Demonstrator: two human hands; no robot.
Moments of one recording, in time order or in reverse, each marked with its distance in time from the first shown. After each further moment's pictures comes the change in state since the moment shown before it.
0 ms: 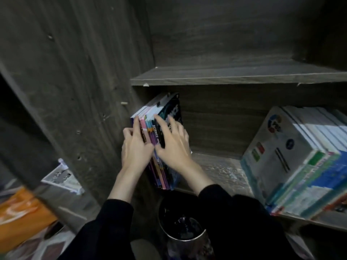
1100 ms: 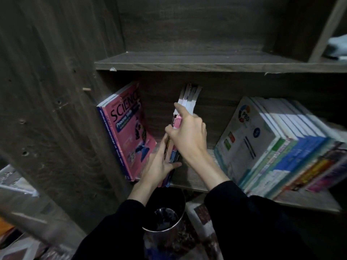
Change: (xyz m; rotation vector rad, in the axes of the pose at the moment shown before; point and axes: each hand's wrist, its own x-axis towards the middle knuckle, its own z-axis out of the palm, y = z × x) left_hand -0.043 0.000 0.119 -0.369 -0.447 0.267; right_hand -0.024 0.032 -0.070 -0.027 0.204 0.347
